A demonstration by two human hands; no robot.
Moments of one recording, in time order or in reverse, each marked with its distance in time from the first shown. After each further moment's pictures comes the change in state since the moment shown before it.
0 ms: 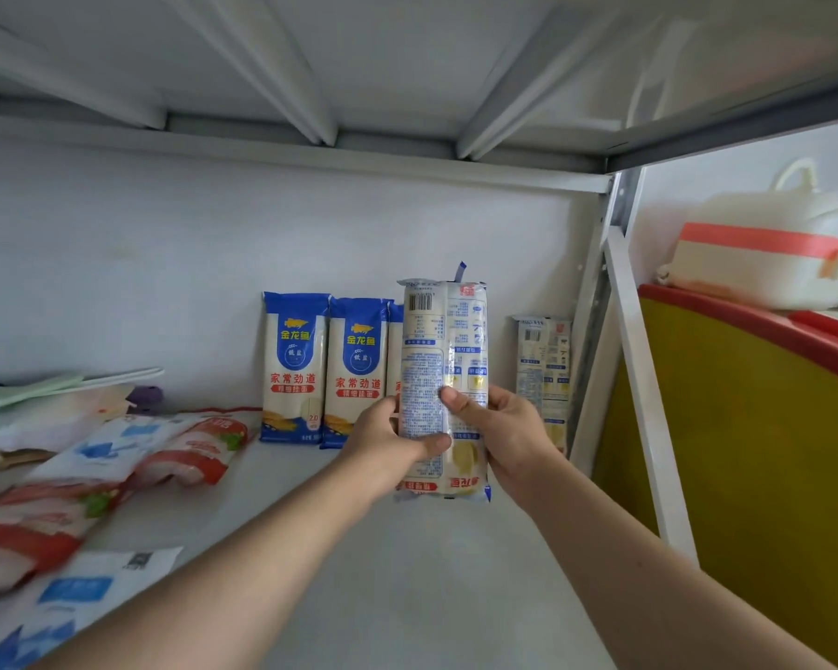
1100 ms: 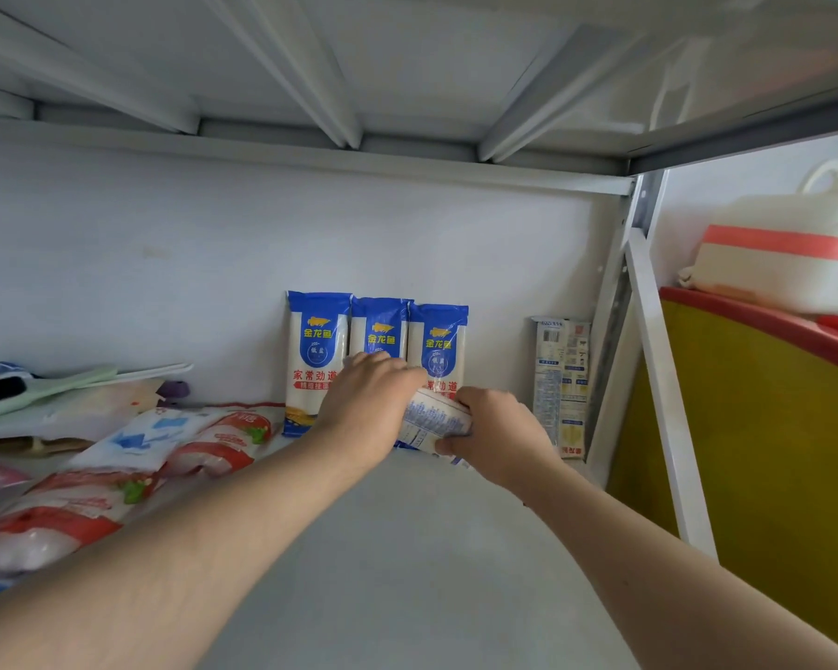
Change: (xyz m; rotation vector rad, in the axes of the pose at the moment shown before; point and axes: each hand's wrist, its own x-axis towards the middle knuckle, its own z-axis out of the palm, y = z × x) left_hand -0.002 0.028 -0.049 1.154 0.234 0.662; right_hand -0.005 -0.008 0.028 -1.367 0.014 -0.278
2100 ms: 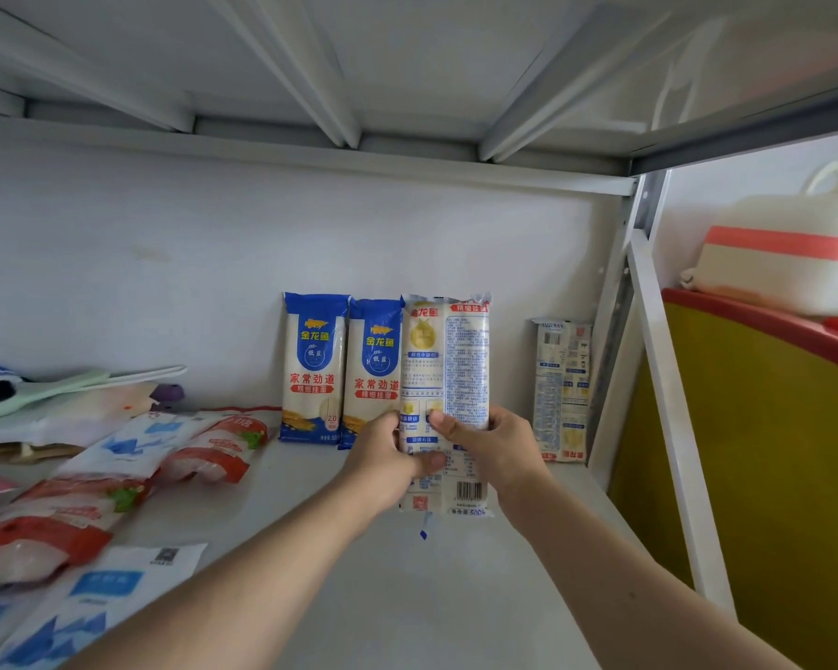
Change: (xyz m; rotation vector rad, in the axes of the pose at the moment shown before) left_hand -0.023 0.016 0.057 -1.136 -0.212 -0.645; right_hand -0.004 0.006 0.027 1.058 0.061 0.283
